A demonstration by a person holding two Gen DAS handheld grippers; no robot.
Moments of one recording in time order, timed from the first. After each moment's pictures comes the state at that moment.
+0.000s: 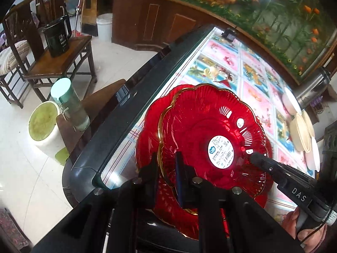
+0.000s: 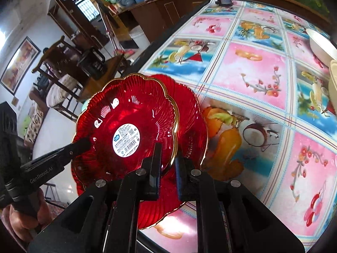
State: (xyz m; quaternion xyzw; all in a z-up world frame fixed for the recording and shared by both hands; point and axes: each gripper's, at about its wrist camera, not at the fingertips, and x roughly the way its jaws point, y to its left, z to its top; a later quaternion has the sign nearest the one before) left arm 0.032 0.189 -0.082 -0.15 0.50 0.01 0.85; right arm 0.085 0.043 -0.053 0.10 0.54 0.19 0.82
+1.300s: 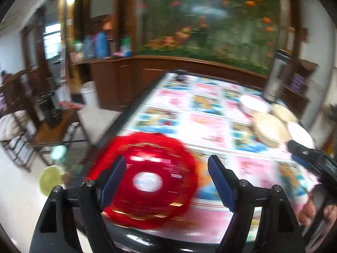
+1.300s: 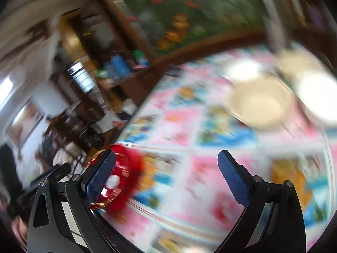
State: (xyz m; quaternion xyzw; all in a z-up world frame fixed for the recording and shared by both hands) left arm -0.031 0.060 -0.007 -0.01 0.33 -0.04 0.94; right arm -0.003 -0.164 -0.006 0.25 0.34 0.10 0.90
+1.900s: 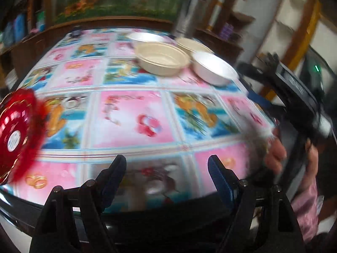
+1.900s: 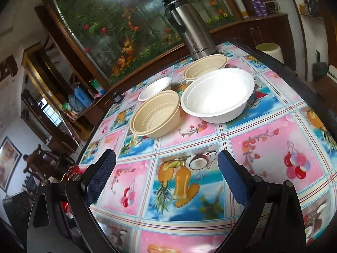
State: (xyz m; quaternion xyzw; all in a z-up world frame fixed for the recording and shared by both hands) left arm -0.061 -0.095 -0.072 0.02 0.45 -0.29 0.85; right arm -0.080 -0.303 -0.014 0.28 0.30 -0.02 0.91
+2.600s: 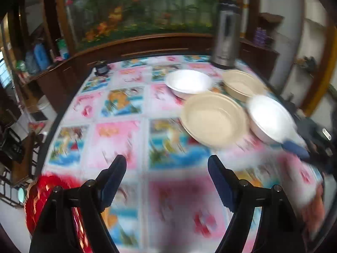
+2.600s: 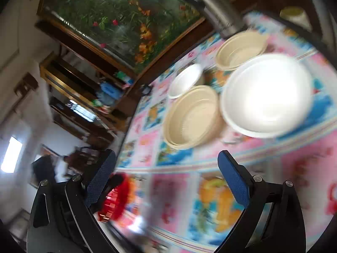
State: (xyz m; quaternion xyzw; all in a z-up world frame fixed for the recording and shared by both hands) left arm 0.085 -0.119 -0.014 0.09 0.41 -0.14 0.90; right arm 0.008 -0.323 -0.009 0.40 0.34 0.11 0.84
